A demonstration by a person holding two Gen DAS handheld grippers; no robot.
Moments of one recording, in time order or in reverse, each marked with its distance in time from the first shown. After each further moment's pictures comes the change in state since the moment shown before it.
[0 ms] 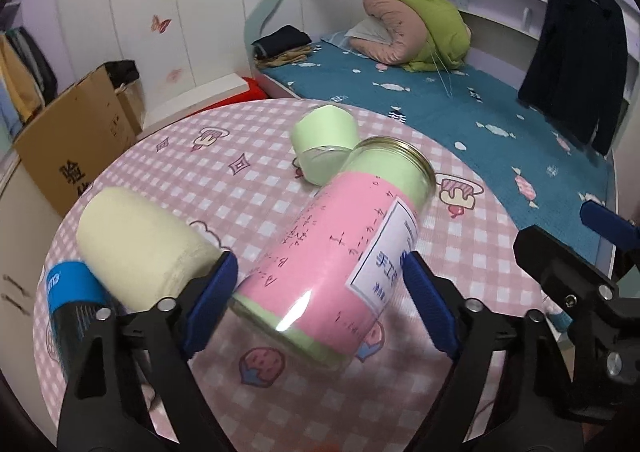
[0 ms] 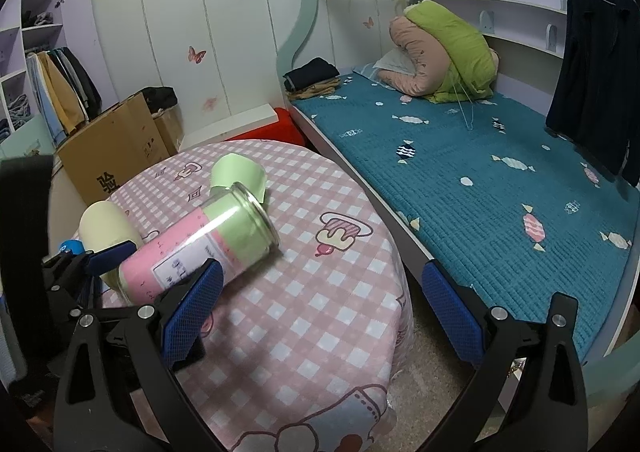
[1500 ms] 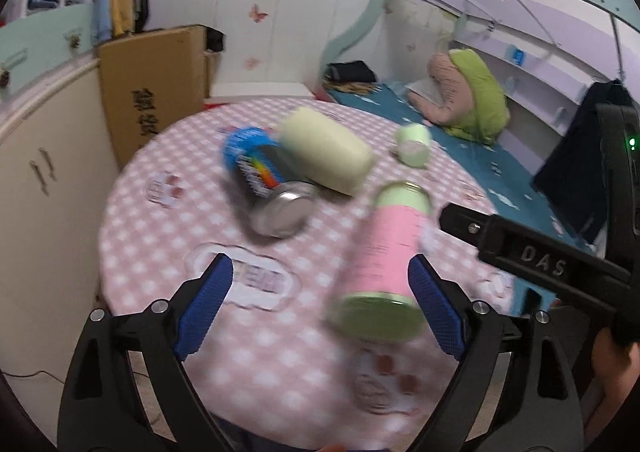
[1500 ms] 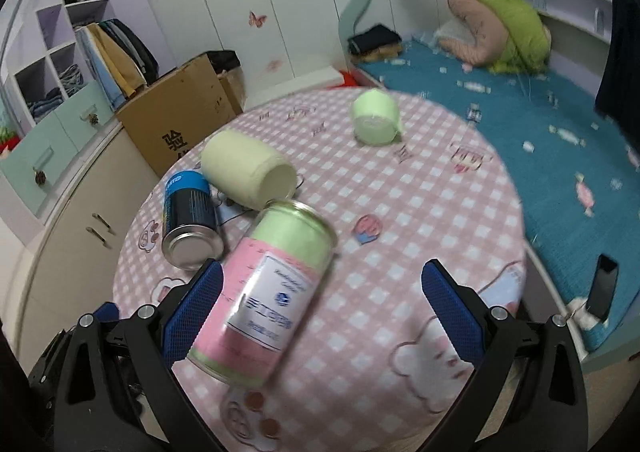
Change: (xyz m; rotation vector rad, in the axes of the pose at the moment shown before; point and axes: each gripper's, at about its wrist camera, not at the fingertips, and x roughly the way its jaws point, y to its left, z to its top) left arm -0.170 0.098 -0.129 -0.340 -0.135 0.061; right arm -0.037 0.110 -0.049 0.002 0.169 0.203
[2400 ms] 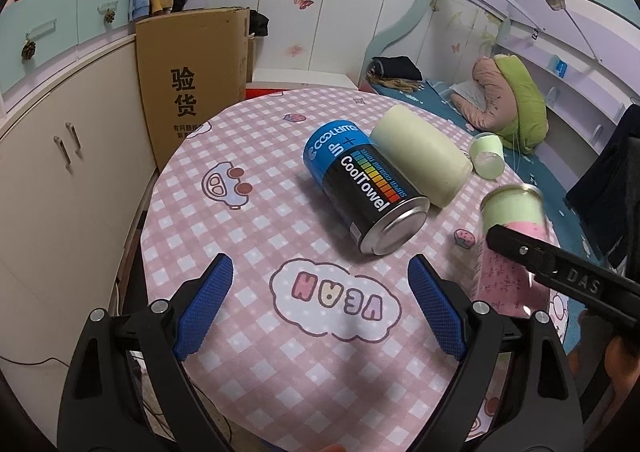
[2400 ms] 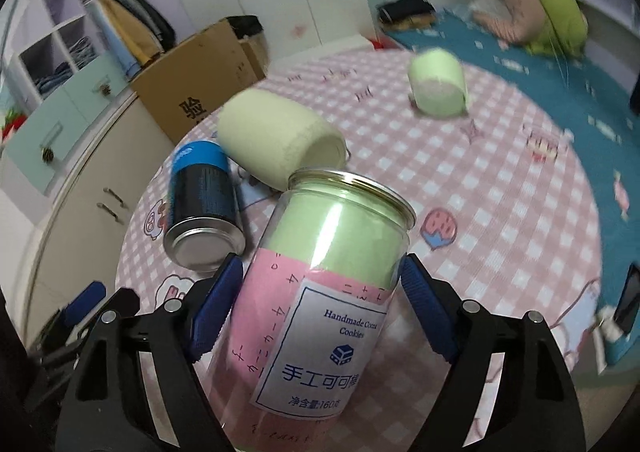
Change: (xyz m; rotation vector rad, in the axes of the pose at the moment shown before) left arm 0.031 0.063 0.009 -0.084 0.047 0.075; right arm 0.037 0.027 0.007 -0.129 0.048 0.036
